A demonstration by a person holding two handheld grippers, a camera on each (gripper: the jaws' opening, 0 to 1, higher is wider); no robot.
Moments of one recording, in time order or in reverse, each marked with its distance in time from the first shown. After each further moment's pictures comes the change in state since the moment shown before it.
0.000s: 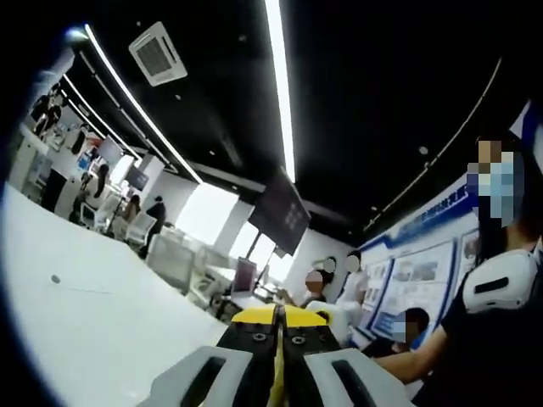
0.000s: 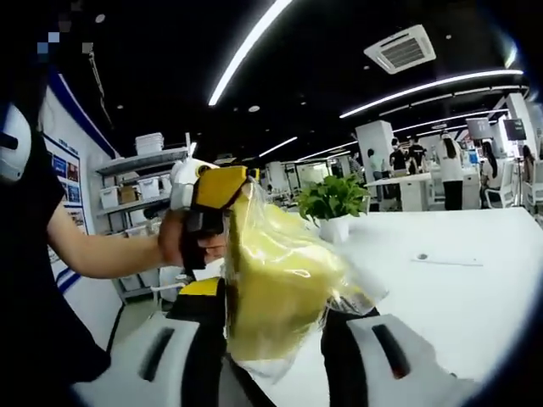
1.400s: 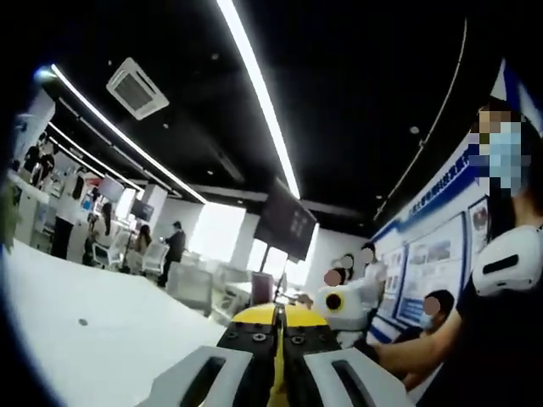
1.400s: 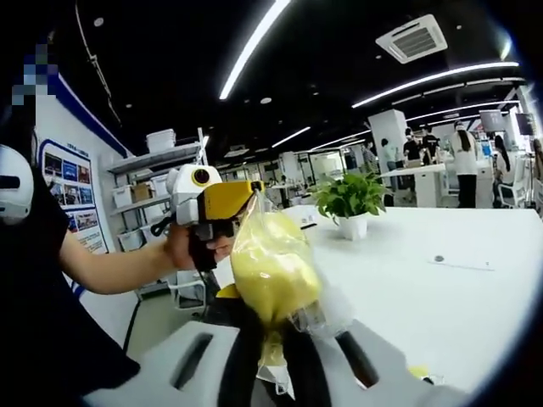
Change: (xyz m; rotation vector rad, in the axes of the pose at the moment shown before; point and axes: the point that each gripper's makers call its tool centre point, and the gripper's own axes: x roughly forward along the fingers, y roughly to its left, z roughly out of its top) left arm -0.025 -0.026 0.031 0.190 -0.024 0.066; right arm 0.011 0.035 0.033 0.012 0.069 0.049
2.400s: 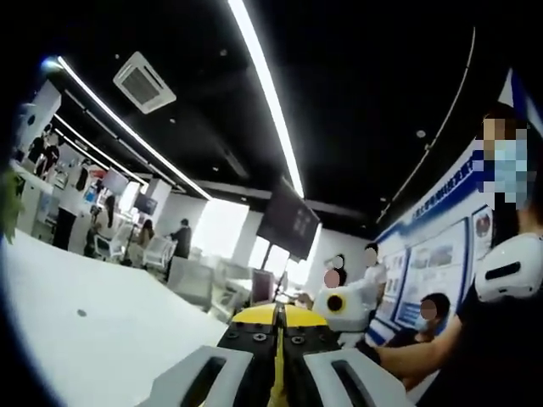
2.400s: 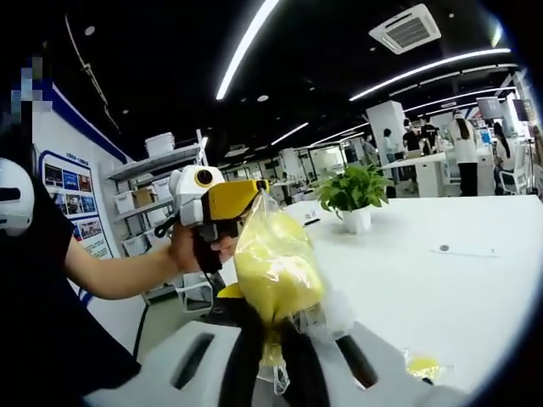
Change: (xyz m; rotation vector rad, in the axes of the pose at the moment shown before) left arm 0.001 0.002 -0.003 -0.049 0.015 0.008; right arm -0.002 0.003 -0.003 0.057 0.005 0.018
